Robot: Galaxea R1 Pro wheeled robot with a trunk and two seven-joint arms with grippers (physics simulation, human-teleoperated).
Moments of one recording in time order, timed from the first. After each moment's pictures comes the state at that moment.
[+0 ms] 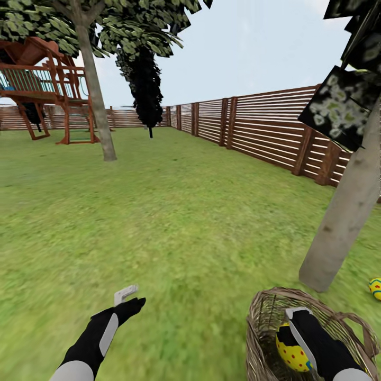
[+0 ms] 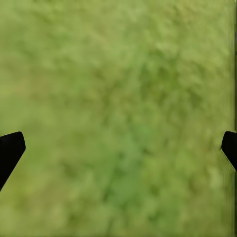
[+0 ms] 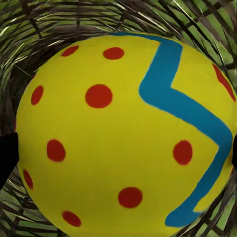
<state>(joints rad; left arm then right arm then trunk) -0.51 -0.08 0.31 -0.68 0.10 0.37 -0.07 -0.46 -0.20 0.09 -0.75 -0.07 0.81 -0.11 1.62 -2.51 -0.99</state>
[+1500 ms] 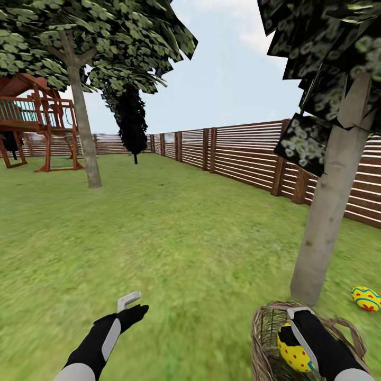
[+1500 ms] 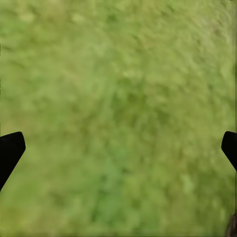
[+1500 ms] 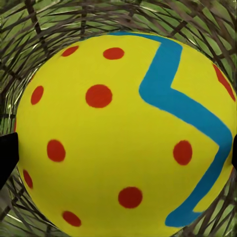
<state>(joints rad) -0.51 -0.08 0.30 -0.62 0.10 0.37 -0.07 -0.46 -0.21 0.09 -0.75 -0.07 0.81 -0.11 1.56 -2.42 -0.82</state>
